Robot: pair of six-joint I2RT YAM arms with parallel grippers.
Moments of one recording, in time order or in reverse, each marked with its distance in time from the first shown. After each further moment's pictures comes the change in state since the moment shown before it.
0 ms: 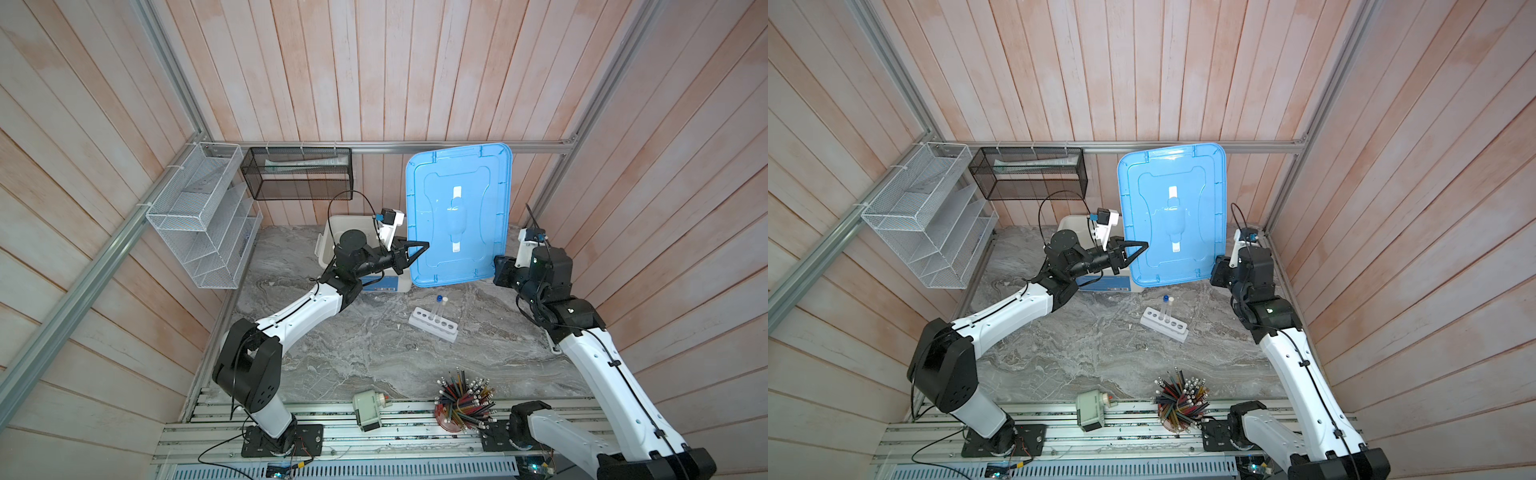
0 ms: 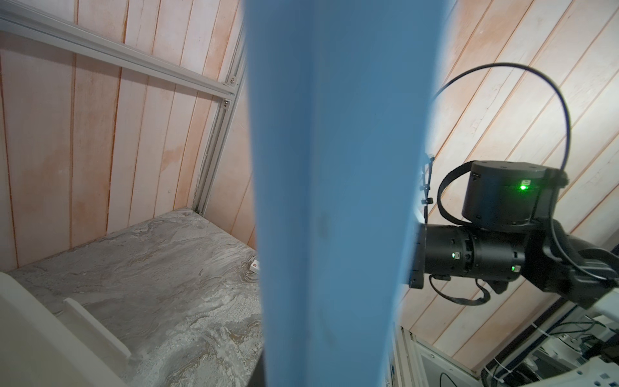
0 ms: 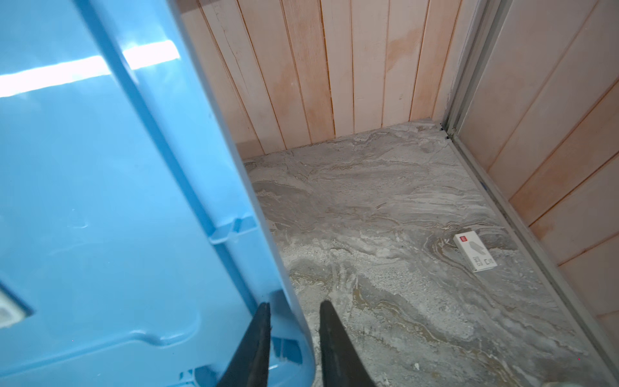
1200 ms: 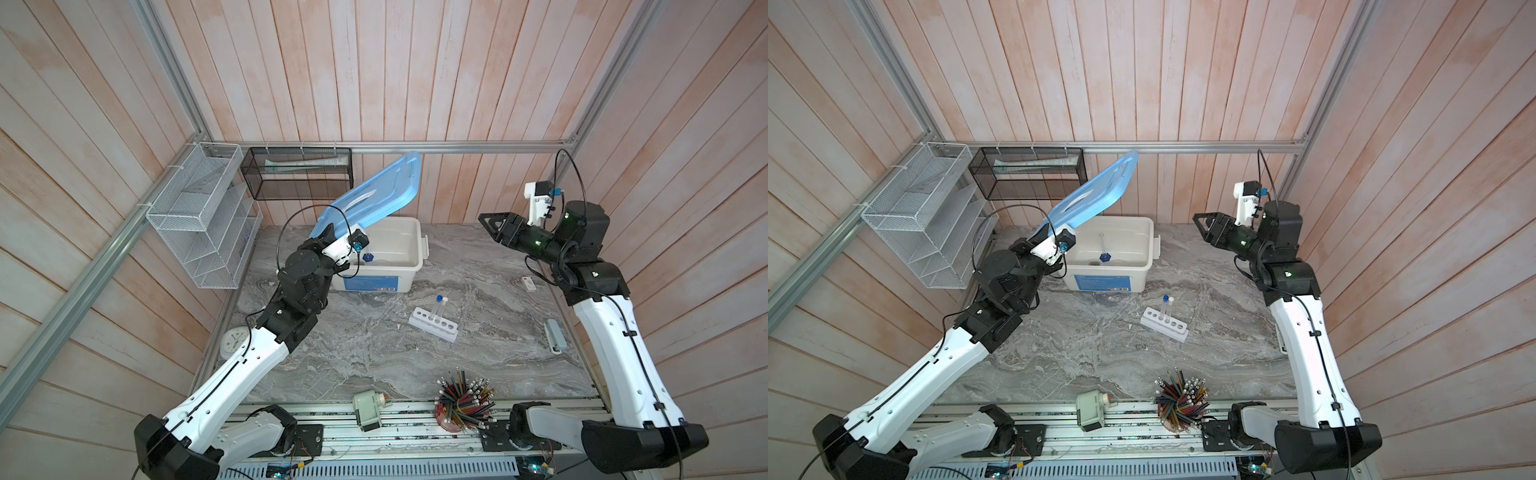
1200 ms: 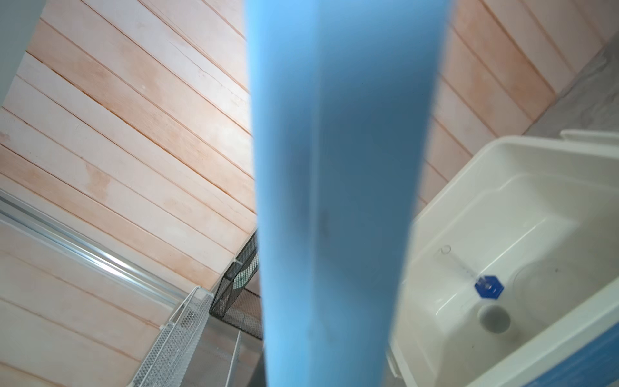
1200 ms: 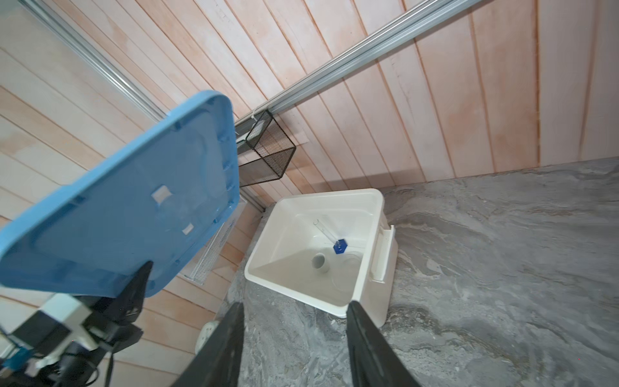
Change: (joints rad) left arm 0.011 -0.531 -0.206 -0.387 -1.112 1.468; right arm -0.106 0.208 0.421 -0.006 -0.689 0.260
